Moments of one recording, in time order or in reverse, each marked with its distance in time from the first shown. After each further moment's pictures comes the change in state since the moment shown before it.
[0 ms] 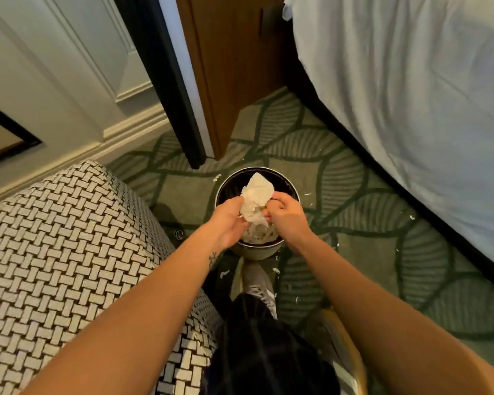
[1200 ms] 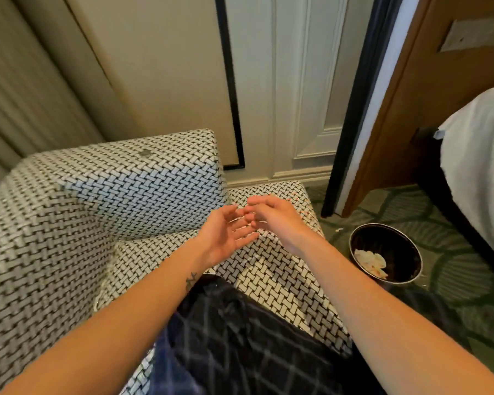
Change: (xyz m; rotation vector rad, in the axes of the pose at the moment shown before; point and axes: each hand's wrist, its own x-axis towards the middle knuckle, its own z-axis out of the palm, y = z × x) left_hand -0.342 -0.006 -0.298 -0.330 0.057 0.469; right_hand -0.327 -0.179 0.217 -0.013 -0.731 -0.281
